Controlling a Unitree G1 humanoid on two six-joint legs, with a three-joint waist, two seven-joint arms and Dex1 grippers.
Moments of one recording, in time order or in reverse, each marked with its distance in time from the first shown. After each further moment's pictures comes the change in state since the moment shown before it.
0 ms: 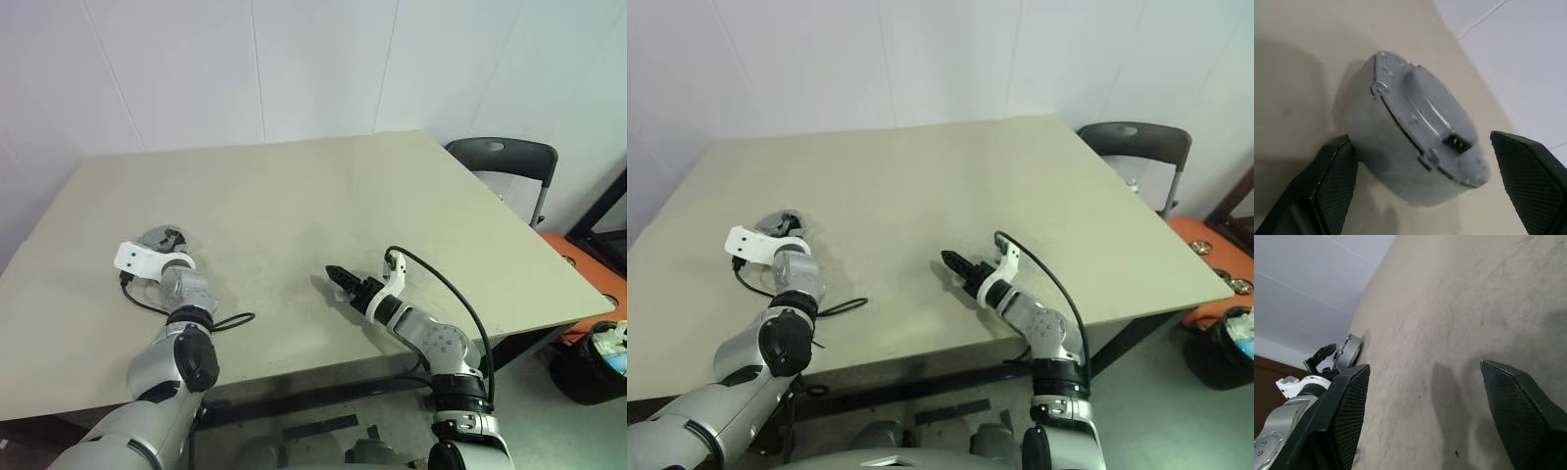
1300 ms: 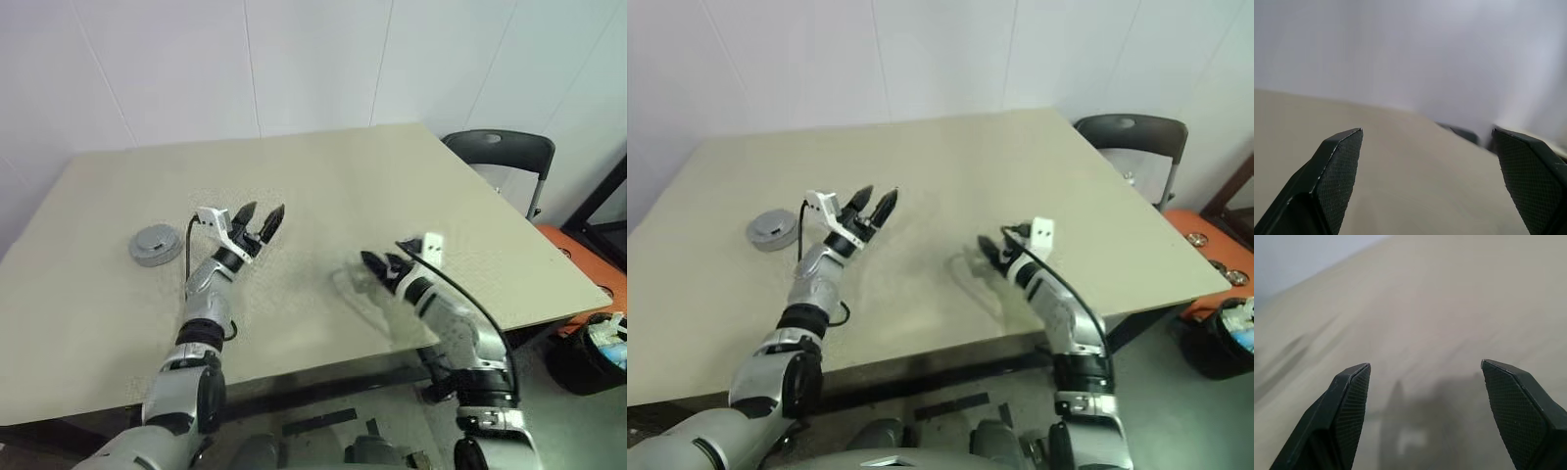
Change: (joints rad) left arm 0.182 -0.064 -0.428 -0.401 0.121 0.234 -1.020; right arm -0.043 -0.189 0.068 -0.088 -0.345 -0.290 -0.041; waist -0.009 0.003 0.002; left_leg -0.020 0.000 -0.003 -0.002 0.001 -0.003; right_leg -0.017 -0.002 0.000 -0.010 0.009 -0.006
